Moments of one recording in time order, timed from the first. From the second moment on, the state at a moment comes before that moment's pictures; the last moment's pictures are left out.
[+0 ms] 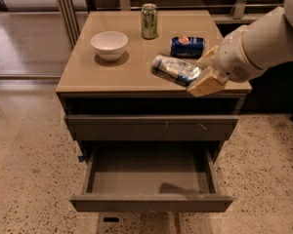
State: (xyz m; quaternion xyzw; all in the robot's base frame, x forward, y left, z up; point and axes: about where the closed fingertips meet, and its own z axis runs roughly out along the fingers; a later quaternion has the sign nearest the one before) arm 0.537 -0.123 0.919 -0.57 0.74 0.05 0.35
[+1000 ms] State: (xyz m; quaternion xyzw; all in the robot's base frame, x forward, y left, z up) arm 0.484 -0.153 0.880 -0.49 0.79 0.03 0.37
